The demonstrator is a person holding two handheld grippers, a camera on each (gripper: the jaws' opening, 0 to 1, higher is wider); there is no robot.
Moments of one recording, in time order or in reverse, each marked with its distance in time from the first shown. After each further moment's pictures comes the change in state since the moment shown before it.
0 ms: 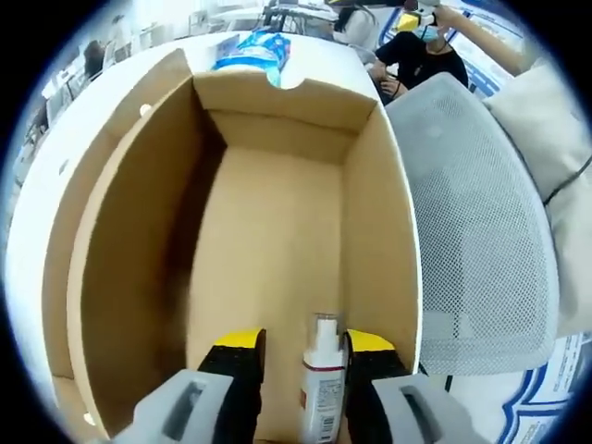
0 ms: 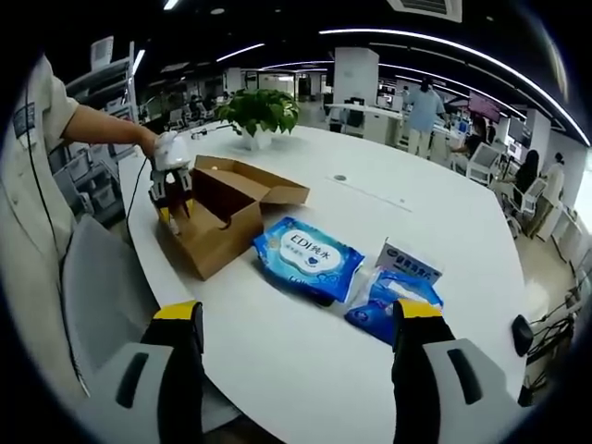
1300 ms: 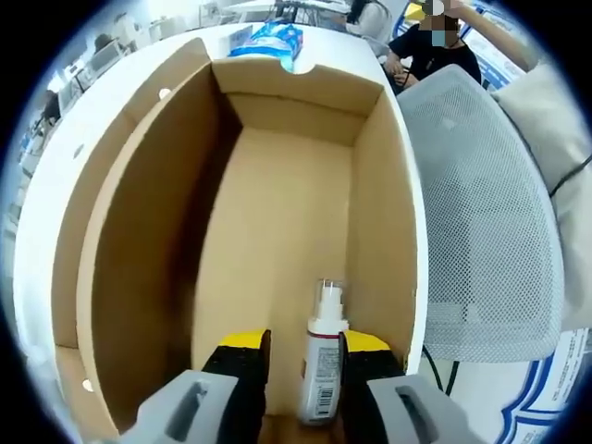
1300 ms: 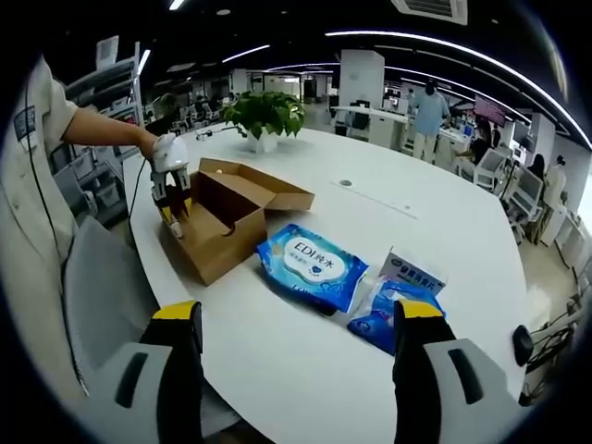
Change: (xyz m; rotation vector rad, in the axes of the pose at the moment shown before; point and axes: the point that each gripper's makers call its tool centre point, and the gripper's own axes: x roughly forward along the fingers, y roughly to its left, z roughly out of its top) left arm -0.014 0.004 -0.022 -0.041 0.036 0.065; right arm 0.003 0.001 0.011 -0.020 -0.009 0.021
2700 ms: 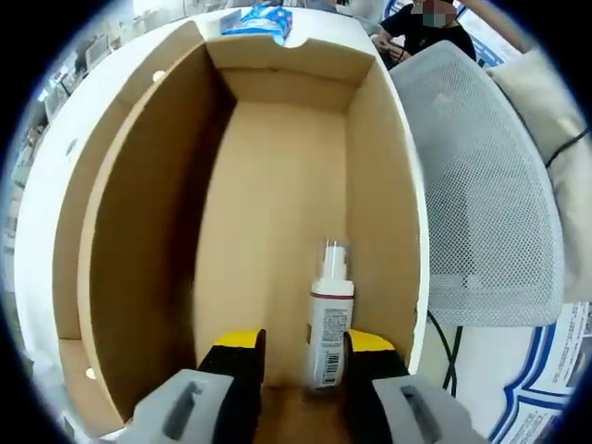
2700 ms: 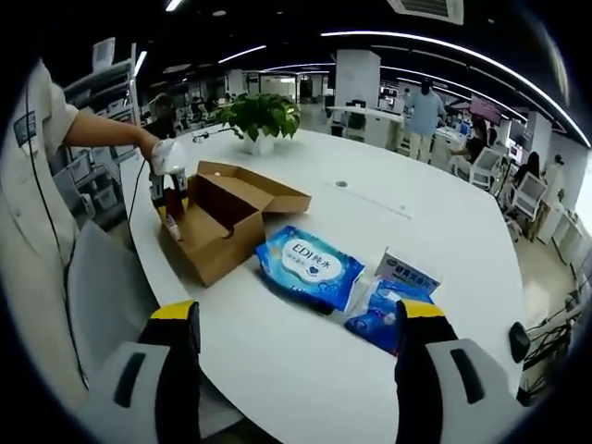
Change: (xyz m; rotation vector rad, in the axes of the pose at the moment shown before) left arm -0.006 -0.001 -0.025 0.053 0.108 -0.016; right arm -0.007 0.000 0.004 0.014 0.002 -0.016
